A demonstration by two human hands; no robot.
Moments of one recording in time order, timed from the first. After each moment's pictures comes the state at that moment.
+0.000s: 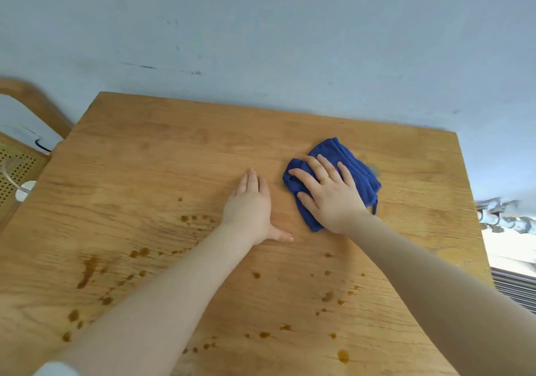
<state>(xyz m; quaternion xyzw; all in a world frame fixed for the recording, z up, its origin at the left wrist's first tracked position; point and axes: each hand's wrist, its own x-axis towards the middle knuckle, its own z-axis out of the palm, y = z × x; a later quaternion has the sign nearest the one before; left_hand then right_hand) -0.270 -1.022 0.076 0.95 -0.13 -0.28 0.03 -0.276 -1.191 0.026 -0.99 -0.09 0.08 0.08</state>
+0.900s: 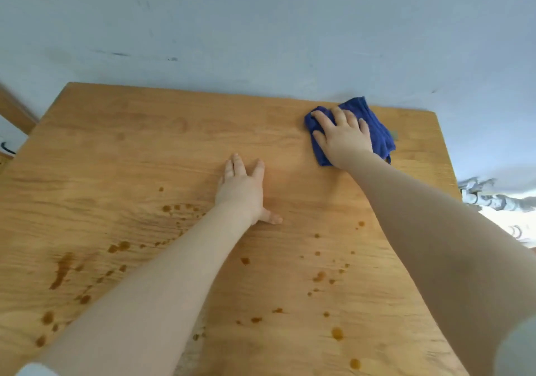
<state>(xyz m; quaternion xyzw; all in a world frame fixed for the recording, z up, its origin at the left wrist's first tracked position) -0.260 -1.032 0.064 0.94 -0.12 -0.31 0.04 -0.218 -1.241 0.023 -0.99 0.08 0.05 0.06</state>
